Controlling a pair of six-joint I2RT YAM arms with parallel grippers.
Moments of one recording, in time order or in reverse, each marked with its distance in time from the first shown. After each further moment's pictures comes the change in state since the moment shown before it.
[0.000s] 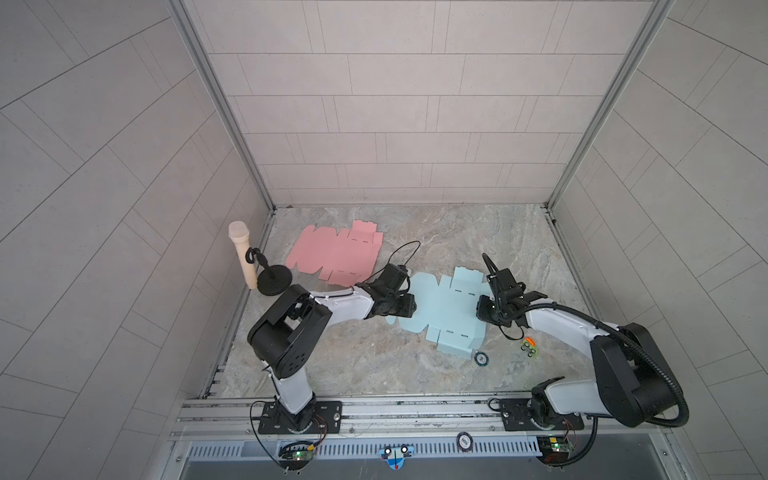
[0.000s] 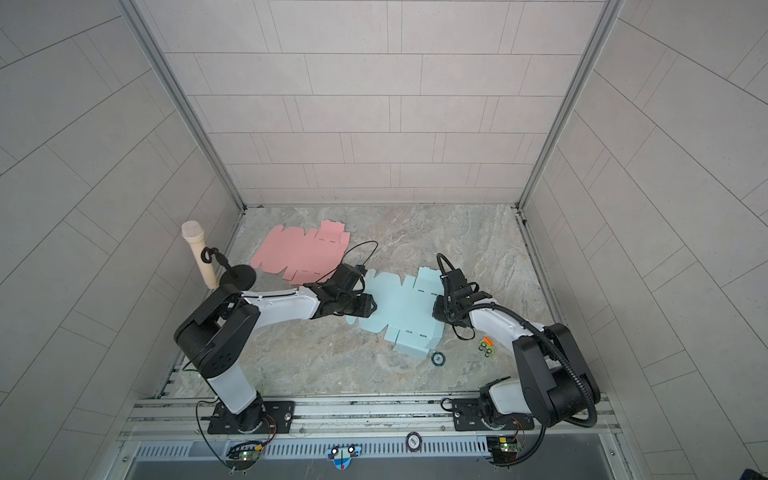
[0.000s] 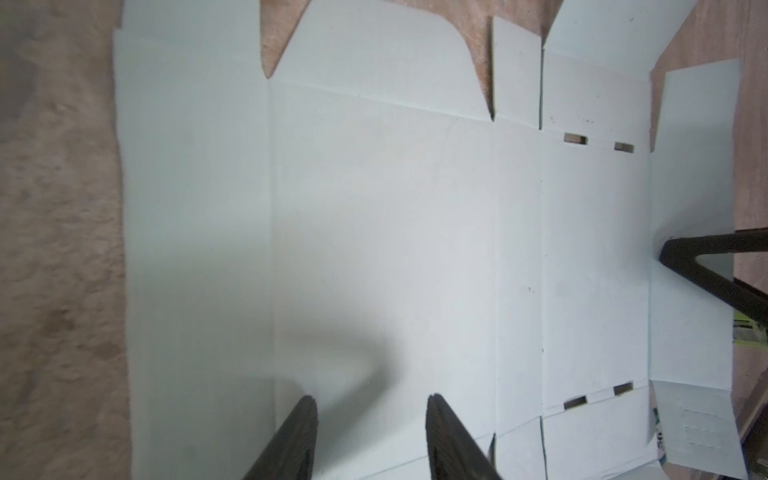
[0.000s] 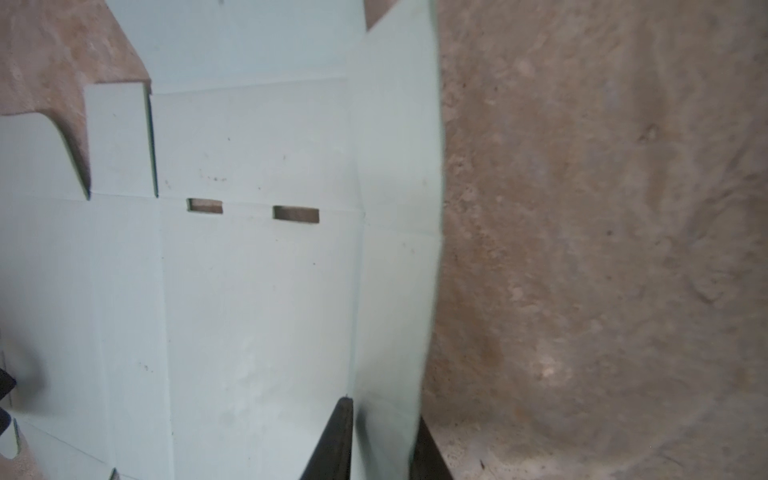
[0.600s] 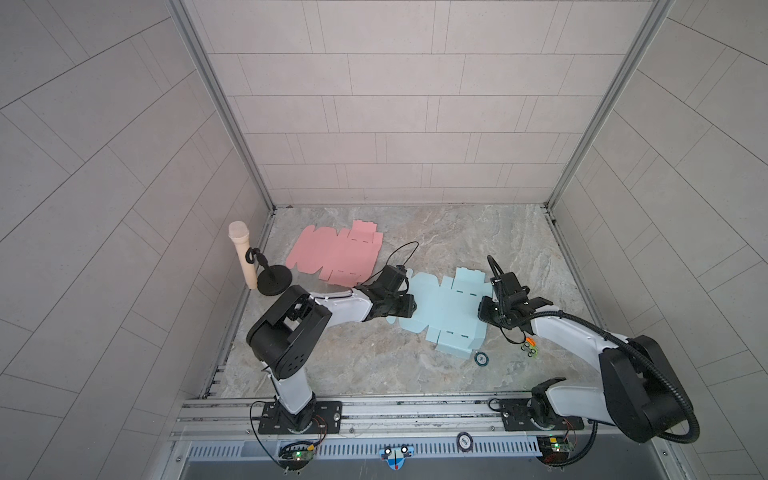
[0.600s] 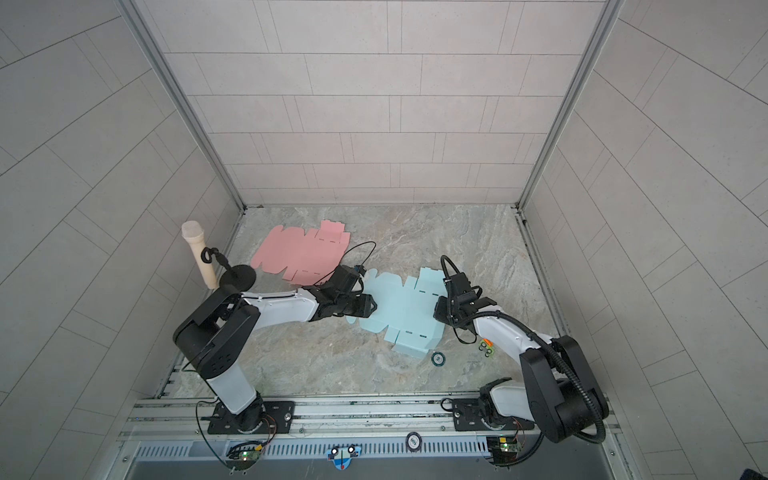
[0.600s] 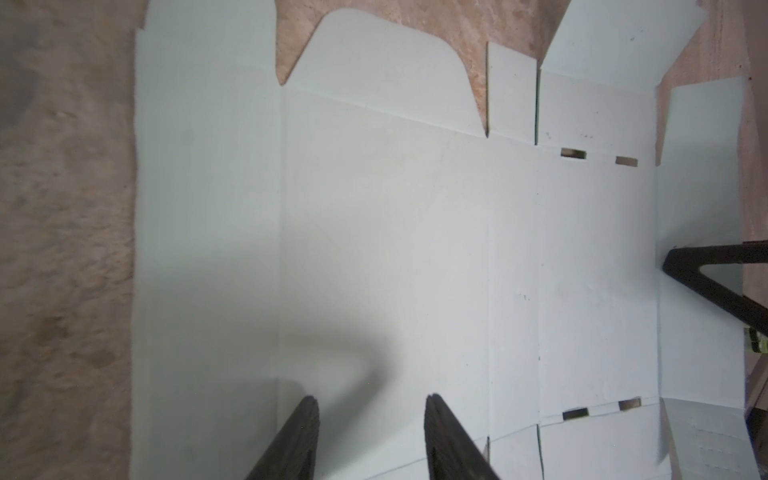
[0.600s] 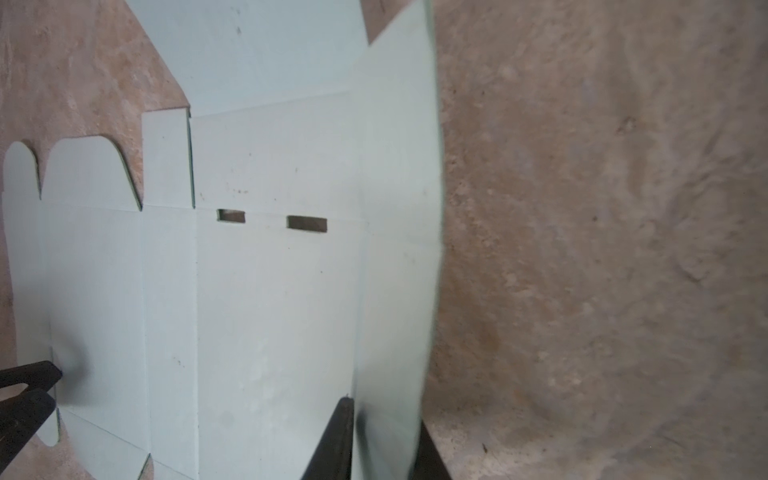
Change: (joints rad) left arm 0.000 -0.006 -0.034 0.065 0.005 -0.012; right arm -0.010 -0.085 -0.065 0.038 -0.008 0.050
